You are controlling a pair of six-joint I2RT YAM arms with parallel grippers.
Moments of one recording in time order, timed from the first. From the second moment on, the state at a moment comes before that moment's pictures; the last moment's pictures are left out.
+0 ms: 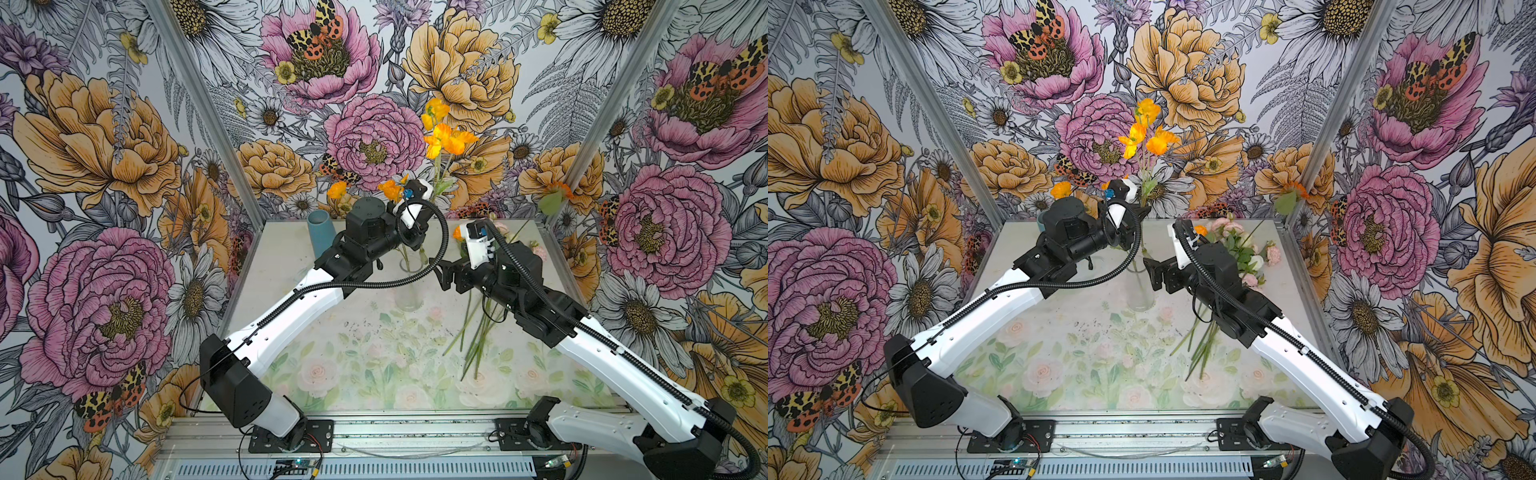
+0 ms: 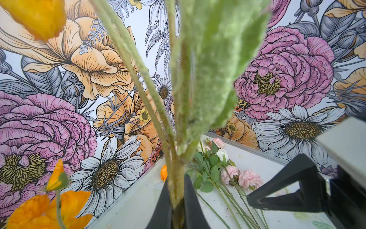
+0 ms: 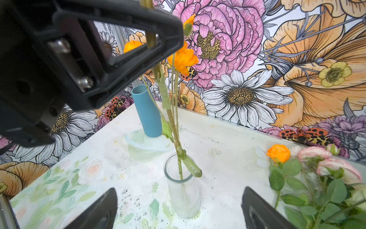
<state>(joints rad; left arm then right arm) -0.70 1.51 1.52 -0.07 0.14 0.15 0.69 1.10 1.15 -0.33 0.07 0.14</state>
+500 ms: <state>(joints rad) -0.70 1.43 1.49 -0.08 0.07 0.17 0.69 1.11 1.14 -0.33 0.04 0.16</state>
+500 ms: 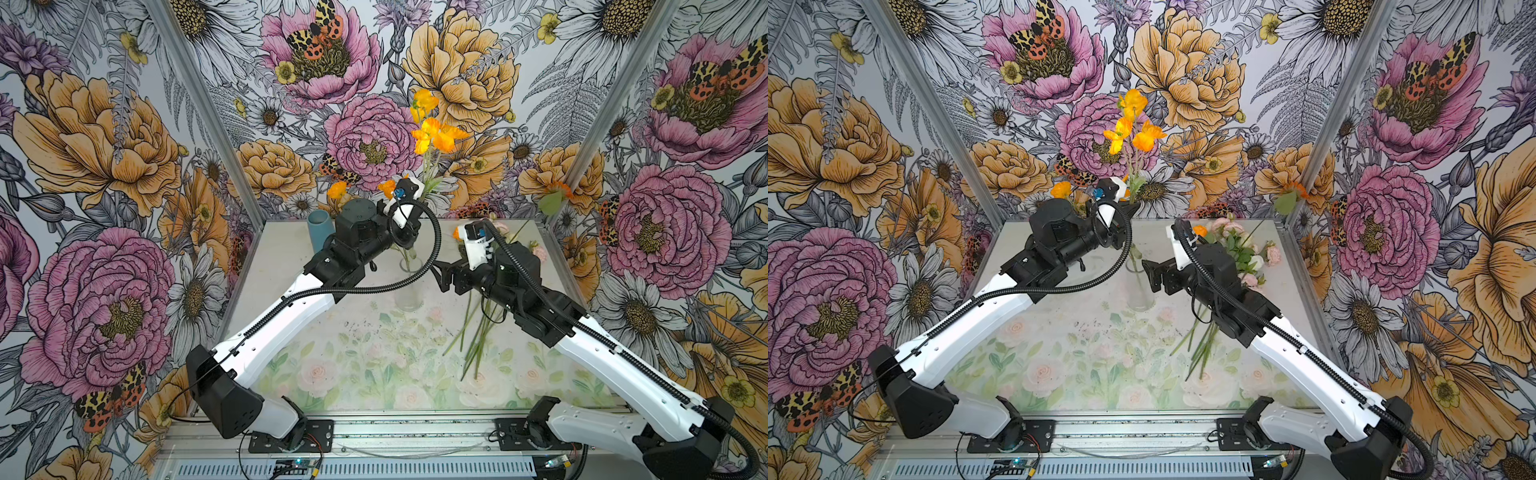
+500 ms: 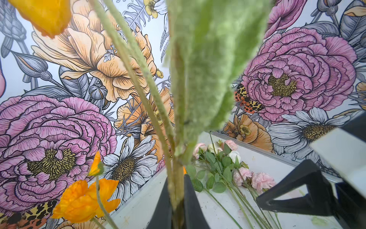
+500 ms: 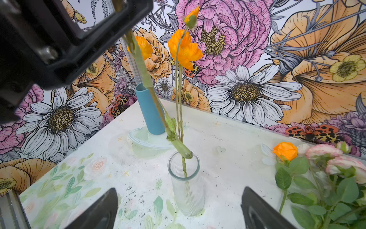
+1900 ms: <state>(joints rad) -0.68 1.70 1.35 -0.12 0.19 0.23 0.69 1.13 1.09 -0.33 0.01 0.17</state>
